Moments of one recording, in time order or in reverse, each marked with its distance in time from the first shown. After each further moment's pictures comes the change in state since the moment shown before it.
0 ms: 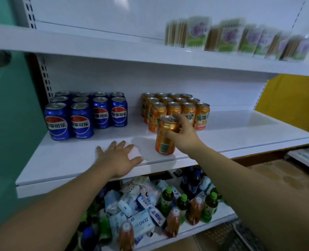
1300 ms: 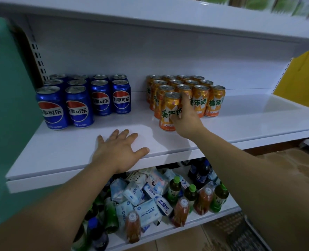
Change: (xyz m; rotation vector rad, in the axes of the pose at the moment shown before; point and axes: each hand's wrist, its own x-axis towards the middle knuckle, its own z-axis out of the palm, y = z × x) left_hand 0.004 -0.001 0.010 0.021 0.104 -0.001; right_hand 0.046 0.027 0.023 -0.314 0.061 -0.151
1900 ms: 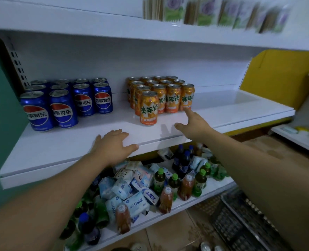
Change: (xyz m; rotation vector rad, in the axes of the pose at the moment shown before) left_hand -0.018 0.024 -0.008 -0.132 0.038 0.130; right_hand -0.061 0.027 -0.081 -0.307 -0.161 0.250
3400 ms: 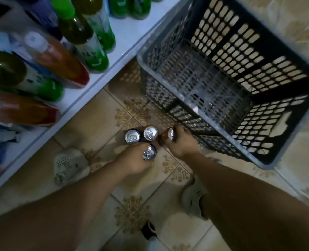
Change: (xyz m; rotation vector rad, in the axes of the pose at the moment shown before) left_hand -0.027 0.281 0.543 -0.334 -1.120 0.233; right_hand -0.203 0.514 0.314 0.133 -0.461 0.940
